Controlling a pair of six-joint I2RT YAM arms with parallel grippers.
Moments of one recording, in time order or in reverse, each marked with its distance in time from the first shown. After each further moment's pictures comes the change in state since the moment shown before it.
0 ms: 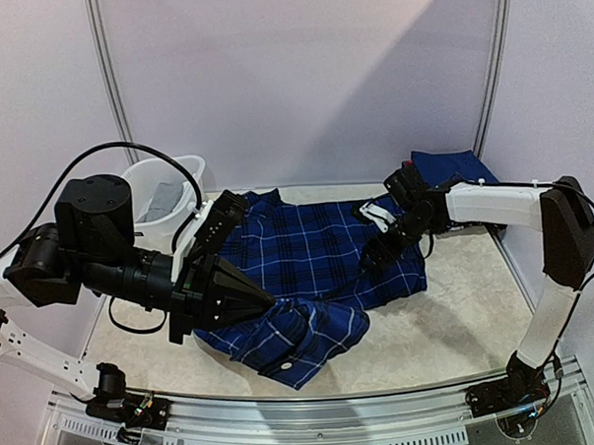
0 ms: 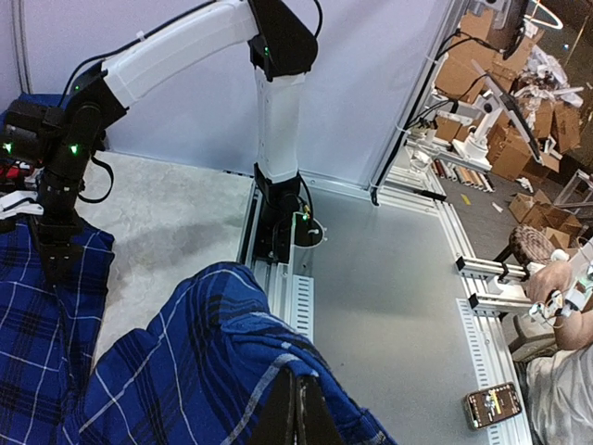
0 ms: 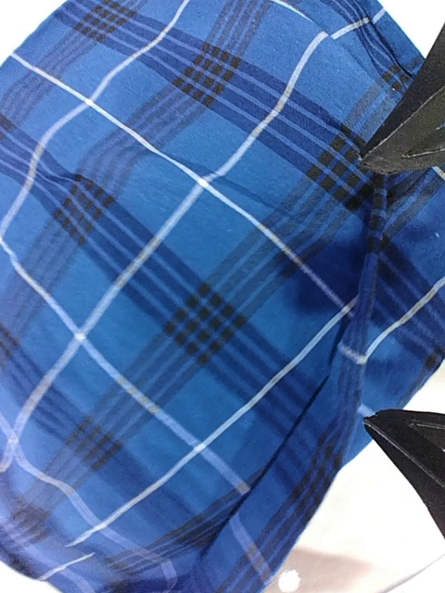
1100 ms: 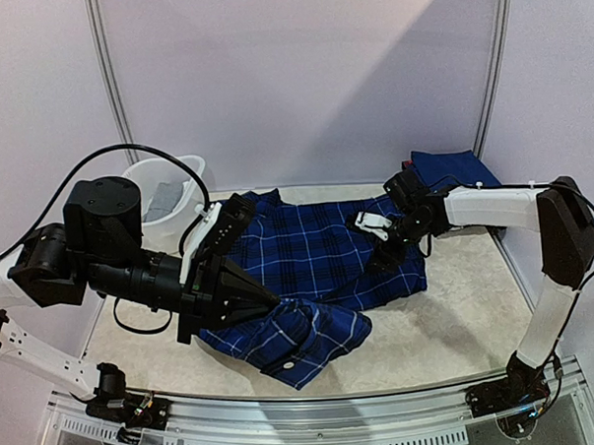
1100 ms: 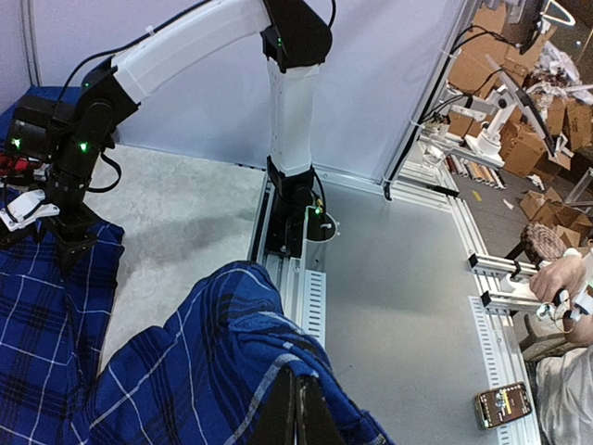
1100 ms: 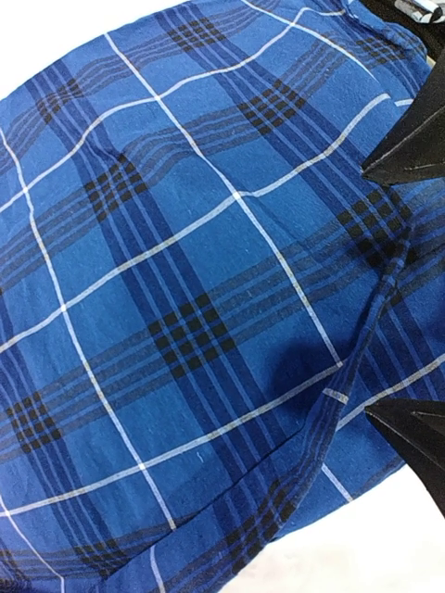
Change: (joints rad) left arm 0.007 0.018 0.000 -0.007 -0.028 0.010; right arm 0.000 0.007 -0.035 0.062 0.052 -0.380
